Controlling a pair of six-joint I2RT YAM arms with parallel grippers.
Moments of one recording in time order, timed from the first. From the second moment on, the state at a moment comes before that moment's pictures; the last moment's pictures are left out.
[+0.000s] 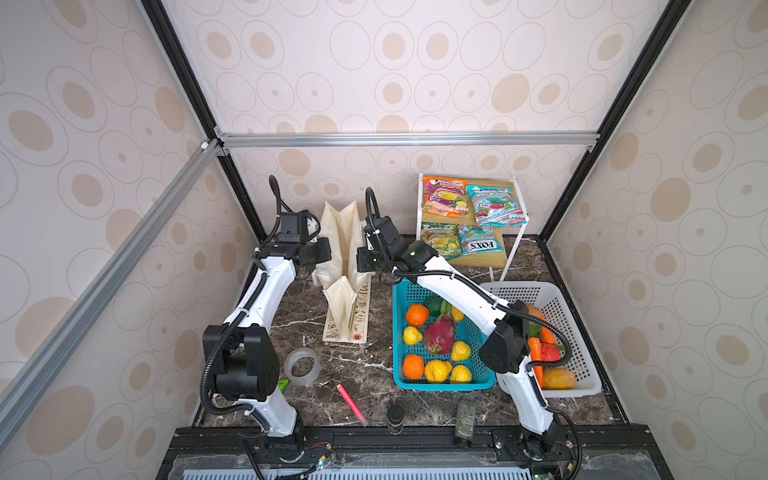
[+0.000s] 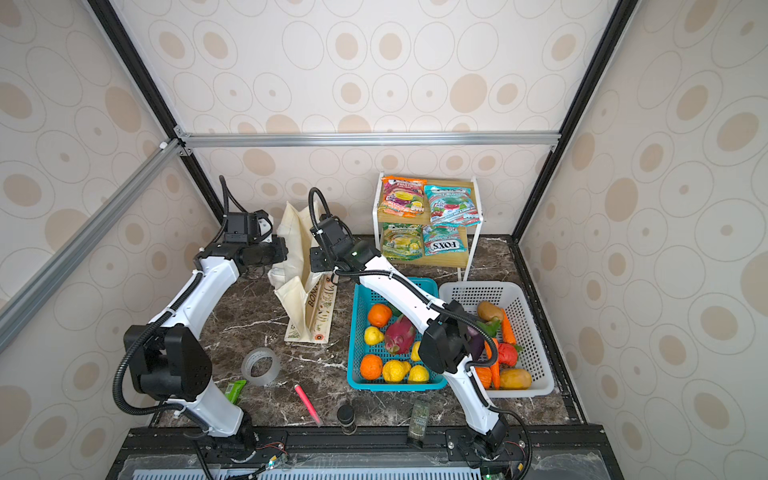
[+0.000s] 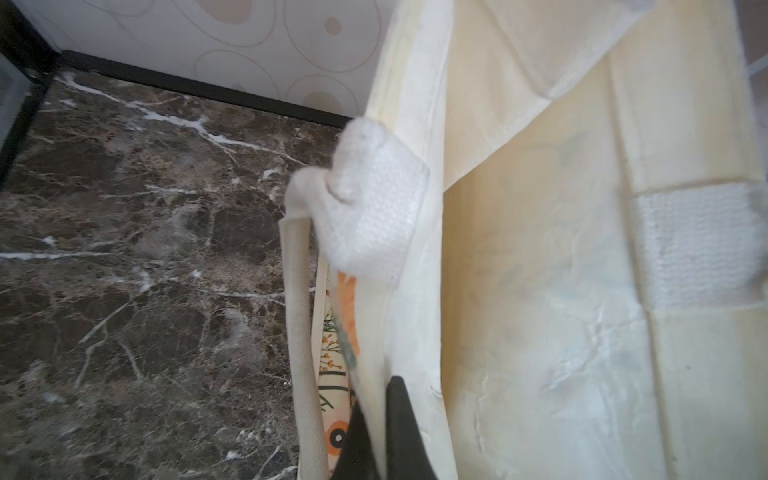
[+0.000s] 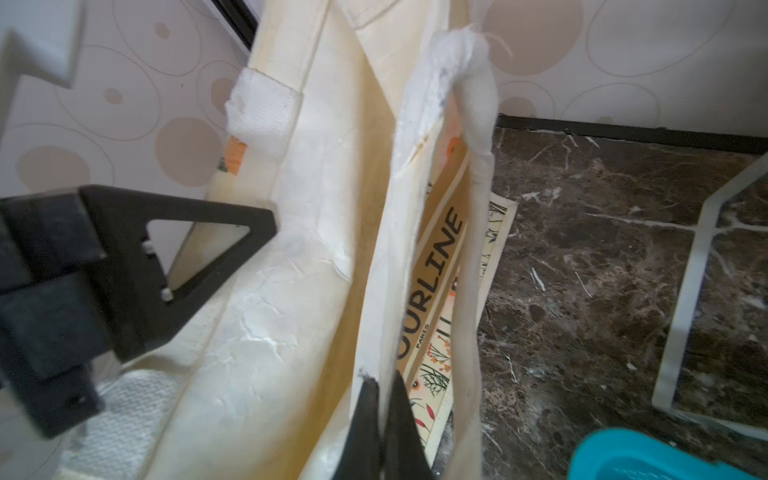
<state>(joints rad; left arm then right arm) -0.04 1.65 1.51 -0.60 0.14 -0.25 0.83 2.22 2.31 -0.73 0.11 0.49</state>
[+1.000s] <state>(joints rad) 0.00 1.35 1.18 -0.53 0.16 -0.21 0.82 1.82 1.79 -0.82 0.27 0.40</state>
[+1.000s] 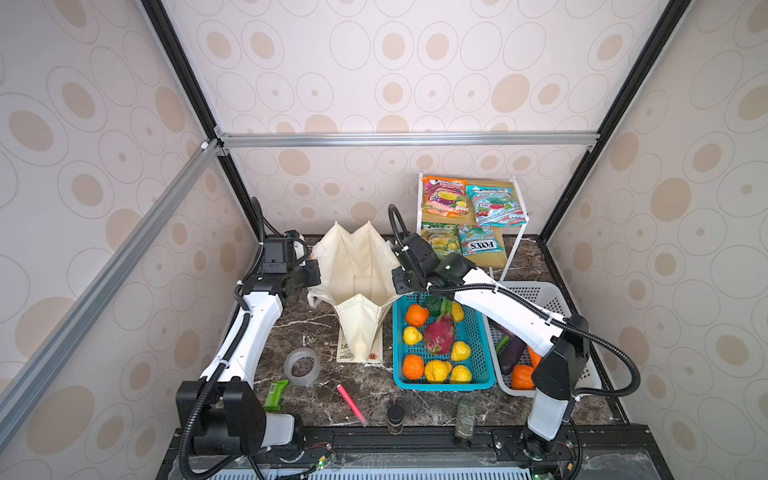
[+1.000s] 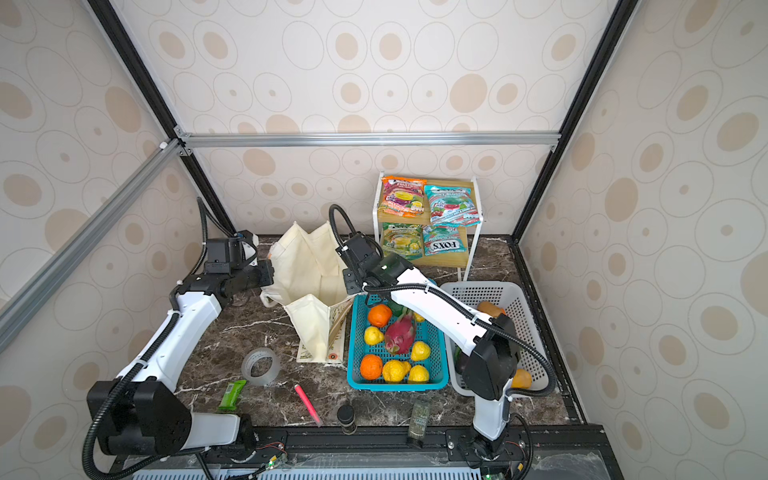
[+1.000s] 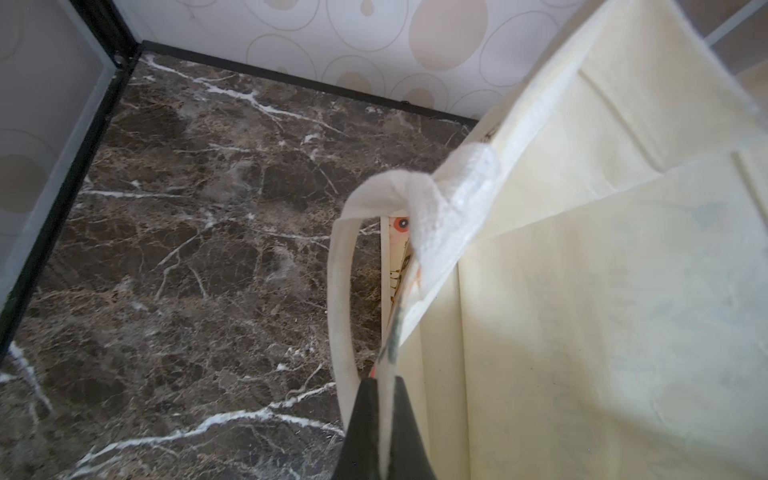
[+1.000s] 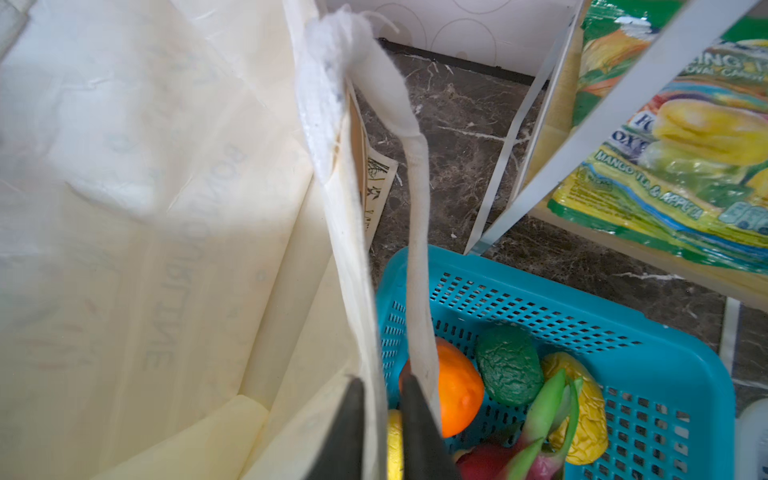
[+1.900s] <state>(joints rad) 0.00 1.24 0.99 -0.33 0.24 -0.20 0.66 1.19 0.95 -0.70 0.13 0.50</state>
